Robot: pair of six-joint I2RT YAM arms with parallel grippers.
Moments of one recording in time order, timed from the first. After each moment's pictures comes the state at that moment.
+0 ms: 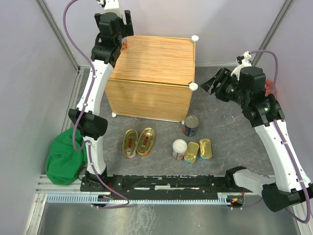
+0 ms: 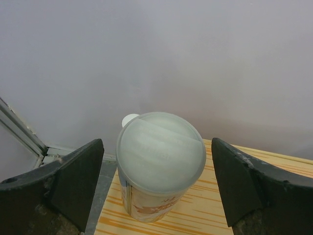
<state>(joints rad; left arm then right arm) -0.28 2.07 2.45 -0.41 -0.39 -0.03 0.29 1.11 1.44 -0.73 -0.15 0.66</state>
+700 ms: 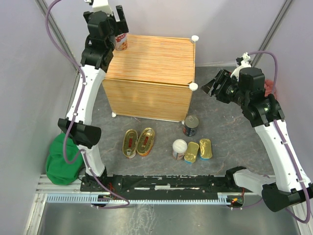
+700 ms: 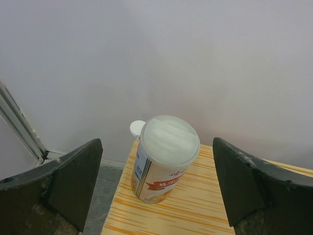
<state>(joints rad) -0.28 1.90 2.32 -0.37 -0.39 -0.09 0.29 1.11 1.44 -0.77 -0.13 0.64</state>
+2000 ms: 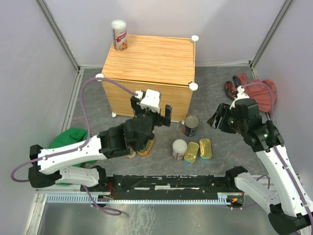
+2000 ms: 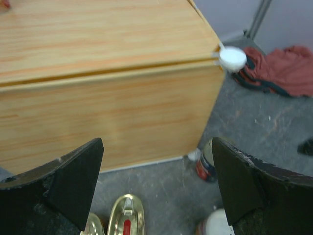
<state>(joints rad) -1.26 1.16 1.23 -0.18 -0.97 -0.15 0.33 0.84 1.09 -0.95 -0.01 0.56</state>
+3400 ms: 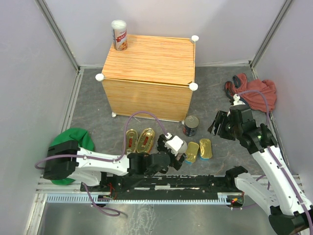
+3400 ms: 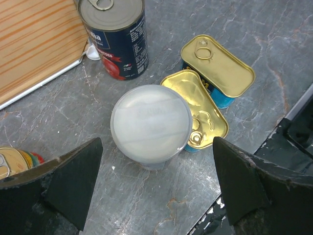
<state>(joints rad) -1.47 1.33 0.67 0.24 -0.64 -0.28 0.33 0.80 0.94 -0.96 0.02 0.56</state>
